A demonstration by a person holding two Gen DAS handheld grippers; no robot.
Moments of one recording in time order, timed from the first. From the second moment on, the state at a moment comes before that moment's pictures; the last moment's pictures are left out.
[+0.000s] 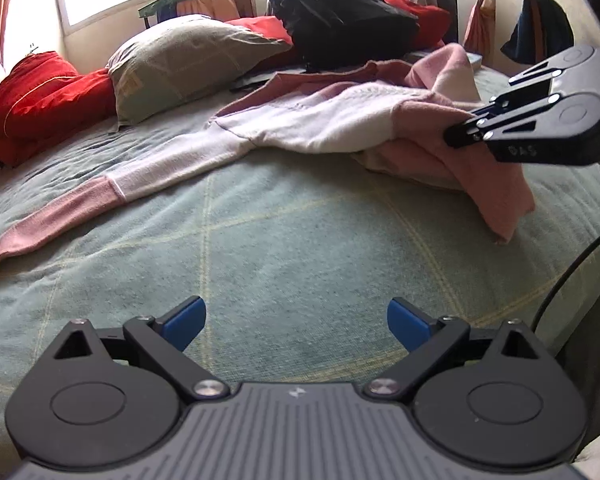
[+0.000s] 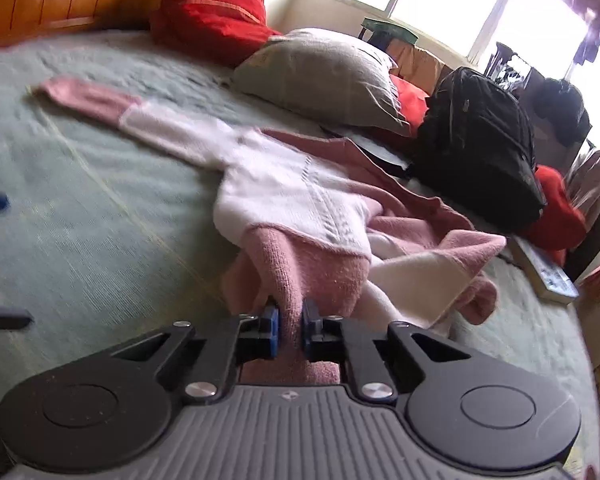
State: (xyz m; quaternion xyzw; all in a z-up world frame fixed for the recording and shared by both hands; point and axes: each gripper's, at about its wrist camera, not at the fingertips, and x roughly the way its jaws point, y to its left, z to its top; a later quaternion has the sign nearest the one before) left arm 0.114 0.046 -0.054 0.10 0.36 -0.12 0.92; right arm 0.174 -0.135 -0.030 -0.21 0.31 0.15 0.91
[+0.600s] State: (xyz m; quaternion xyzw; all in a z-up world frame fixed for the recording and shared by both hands) left arm 0.103 0.108 -0.034 0.04 0.33 -0.06 0.94; right arm 0.217 -0.068 0.012 -0.02 0.33 0.32 0.89
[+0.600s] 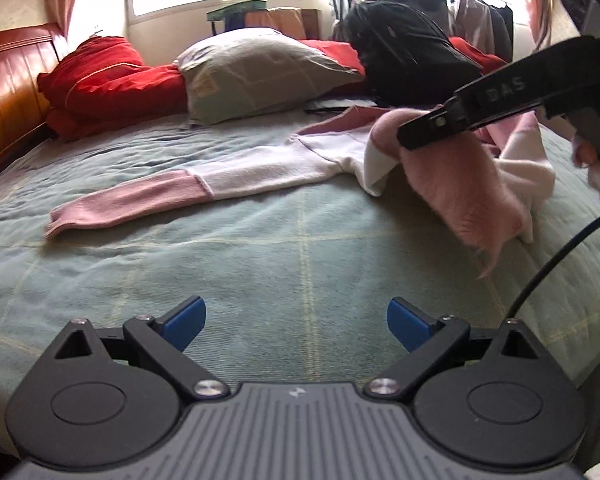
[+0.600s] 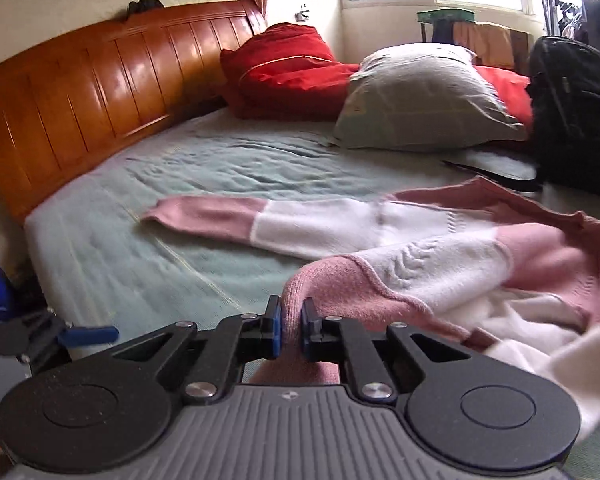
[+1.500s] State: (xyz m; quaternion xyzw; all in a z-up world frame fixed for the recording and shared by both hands) left arm 0.098 0.041 -0.029 0.09 0.34 -0.15 0.93; right arm 0.155 -0.238 -0.075 0.09 0.41 0.13 0.90
